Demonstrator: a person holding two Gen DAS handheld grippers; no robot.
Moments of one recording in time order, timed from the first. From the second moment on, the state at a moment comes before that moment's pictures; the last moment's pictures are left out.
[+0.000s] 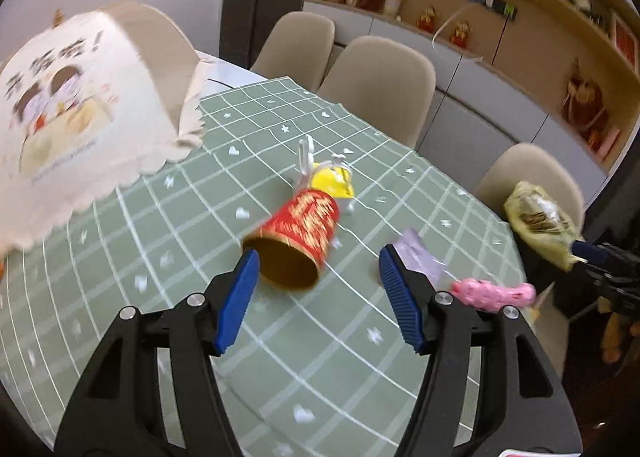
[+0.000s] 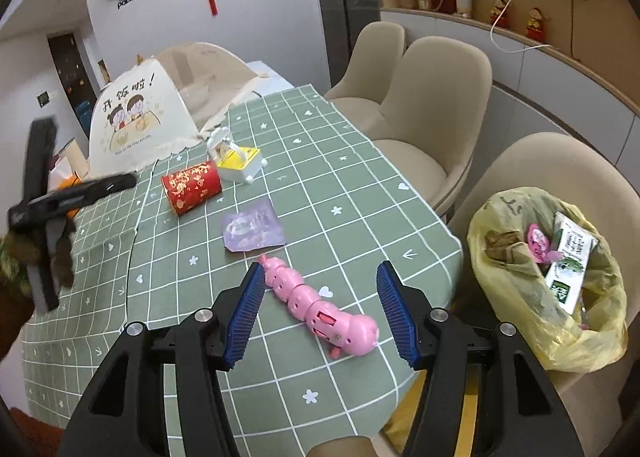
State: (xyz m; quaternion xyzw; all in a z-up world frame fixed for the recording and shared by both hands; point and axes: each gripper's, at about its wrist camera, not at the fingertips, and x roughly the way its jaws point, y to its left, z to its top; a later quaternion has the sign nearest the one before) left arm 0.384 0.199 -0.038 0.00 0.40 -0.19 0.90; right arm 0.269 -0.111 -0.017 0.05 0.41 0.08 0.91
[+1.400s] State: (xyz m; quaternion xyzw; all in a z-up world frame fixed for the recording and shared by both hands) left arm 0.382 0.258 -0.081 -0.19 0.46 -0.13 0.86; right arm 0.403 -0.006 -0.074 -0.02 0.48 0.26 0.84
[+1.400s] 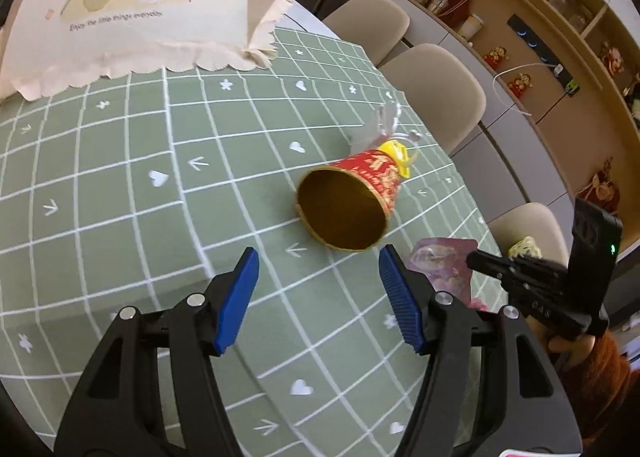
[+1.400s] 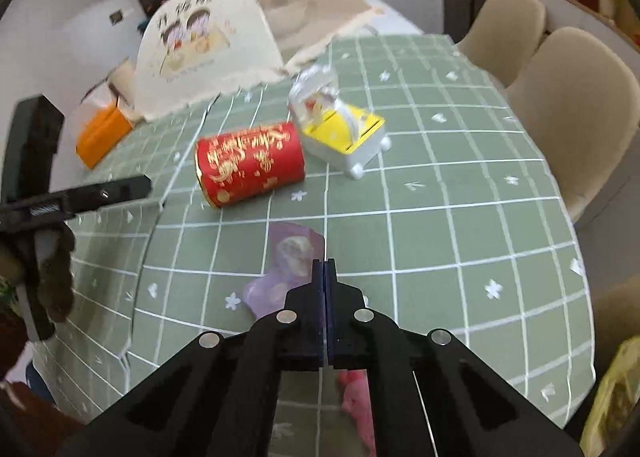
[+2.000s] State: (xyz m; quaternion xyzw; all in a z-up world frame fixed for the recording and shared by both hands) left arm 0.439 0.200 -0.080 -0.22 0.48 -0.14 0.84; right arm 0.341 -0.065 -0.059 0.05 0.47 0.16 0.87
